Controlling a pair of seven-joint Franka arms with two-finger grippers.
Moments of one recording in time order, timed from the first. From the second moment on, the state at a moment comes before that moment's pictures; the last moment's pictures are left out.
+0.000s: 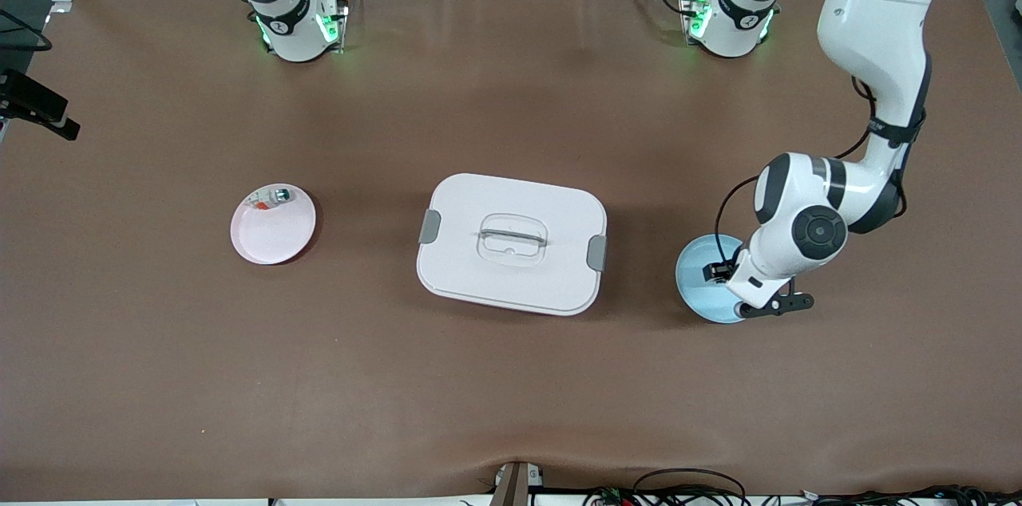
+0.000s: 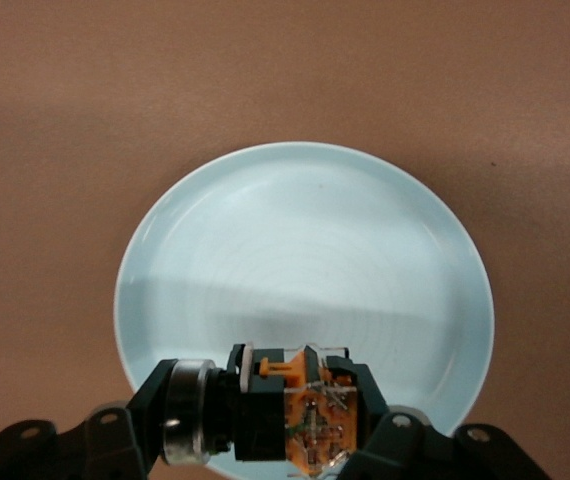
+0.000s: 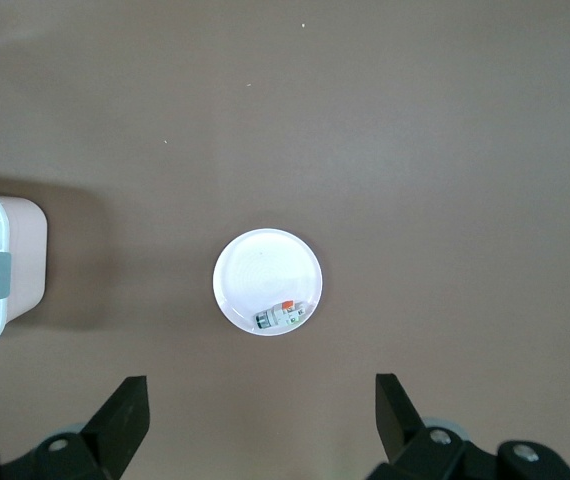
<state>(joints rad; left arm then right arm) -0.14 0.52 -0.04 -1.81 0.08 2.24 -0.37 -0.04 0.06 -0.01 -1.33 0.02 1.41 -0.01</state>
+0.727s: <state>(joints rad) -0.14 0.28 -0.04 -1.81 -0.05 1.93 -0.37 -0.05 0.06 -0.02 -1.33 0.02 1.42 -0.01</state>
